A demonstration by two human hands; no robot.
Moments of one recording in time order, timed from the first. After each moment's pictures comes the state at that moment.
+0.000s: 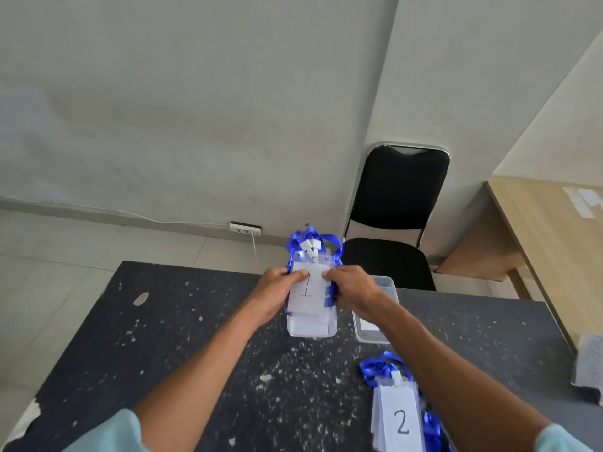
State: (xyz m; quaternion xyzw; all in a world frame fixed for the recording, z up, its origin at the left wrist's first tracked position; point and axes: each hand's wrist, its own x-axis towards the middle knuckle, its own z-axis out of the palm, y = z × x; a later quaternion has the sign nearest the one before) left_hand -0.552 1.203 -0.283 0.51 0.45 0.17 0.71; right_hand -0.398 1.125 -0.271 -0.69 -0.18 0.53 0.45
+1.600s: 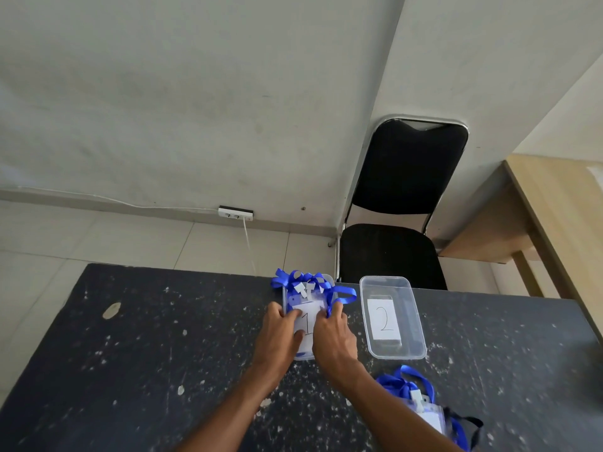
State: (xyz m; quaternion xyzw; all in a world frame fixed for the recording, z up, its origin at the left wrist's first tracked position) left_hand -0.555 1.194 -0.420 0.84 0.47 0.02 0.28; right_hand -0.450 1.135 -0.392 -0.86 -0.45 0.24 -0.02
